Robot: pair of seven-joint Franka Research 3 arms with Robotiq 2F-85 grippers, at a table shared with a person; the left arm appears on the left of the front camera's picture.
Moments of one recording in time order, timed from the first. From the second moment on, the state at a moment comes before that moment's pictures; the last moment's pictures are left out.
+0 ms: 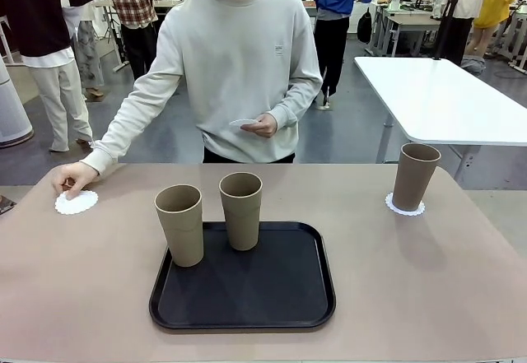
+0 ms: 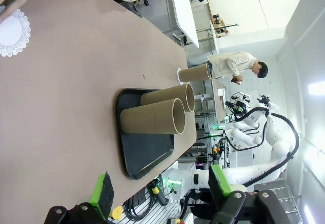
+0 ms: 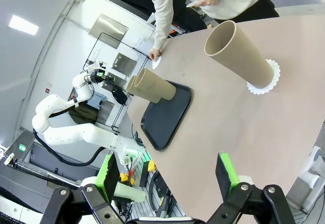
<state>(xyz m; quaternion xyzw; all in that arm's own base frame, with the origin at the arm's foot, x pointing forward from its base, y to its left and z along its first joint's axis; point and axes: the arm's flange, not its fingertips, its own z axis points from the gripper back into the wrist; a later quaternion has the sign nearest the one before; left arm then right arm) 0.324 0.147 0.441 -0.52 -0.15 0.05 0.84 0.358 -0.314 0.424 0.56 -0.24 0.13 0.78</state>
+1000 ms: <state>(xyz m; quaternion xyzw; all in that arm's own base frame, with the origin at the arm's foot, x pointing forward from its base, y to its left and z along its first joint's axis) 0.341 0.123 0.452 -0.48 -0.11 -0.03 0.87 0.358 -0.313 0.423 0.56 -0.24 0.13 0.78</state>
